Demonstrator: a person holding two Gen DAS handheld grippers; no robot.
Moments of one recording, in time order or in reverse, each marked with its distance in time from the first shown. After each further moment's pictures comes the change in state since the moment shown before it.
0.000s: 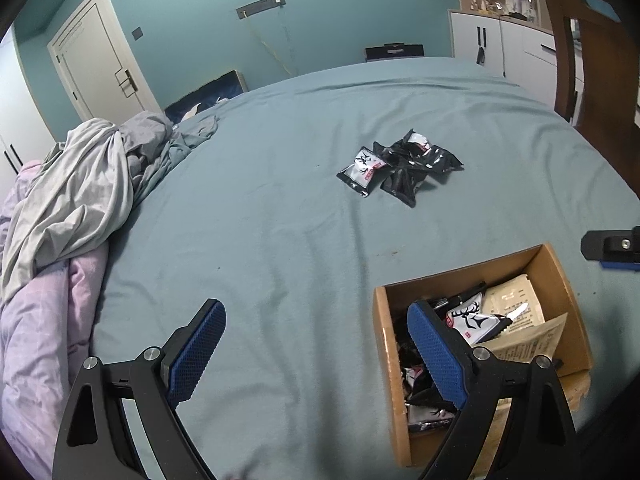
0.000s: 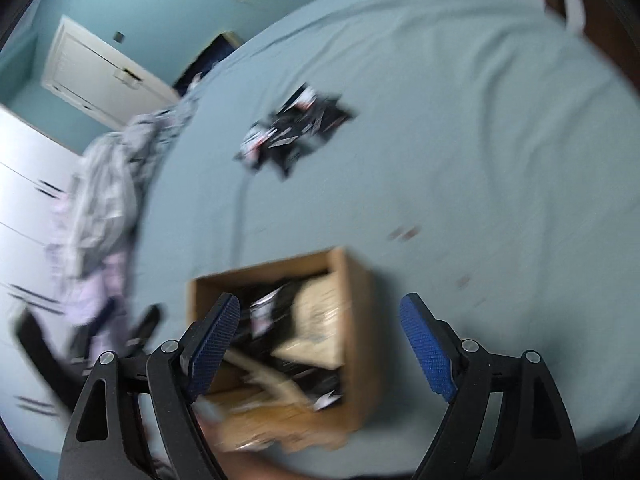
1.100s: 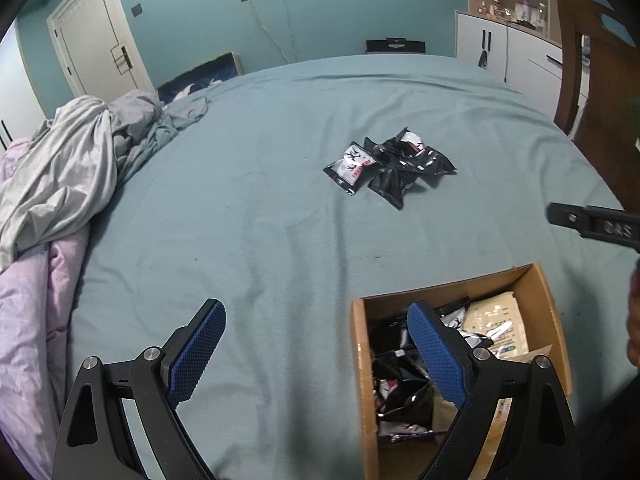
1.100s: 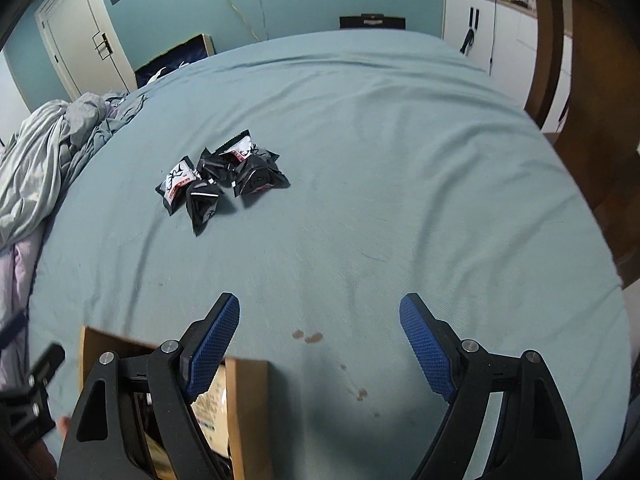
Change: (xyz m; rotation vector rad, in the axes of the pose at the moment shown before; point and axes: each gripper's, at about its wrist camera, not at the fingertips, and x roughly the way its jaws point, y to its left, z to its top) left arm 0.013 -0.005 0.013 -0.065 0.054 -0.061; right arm 0.040 0.033 0.052 -0.182 -0.107 -0.276
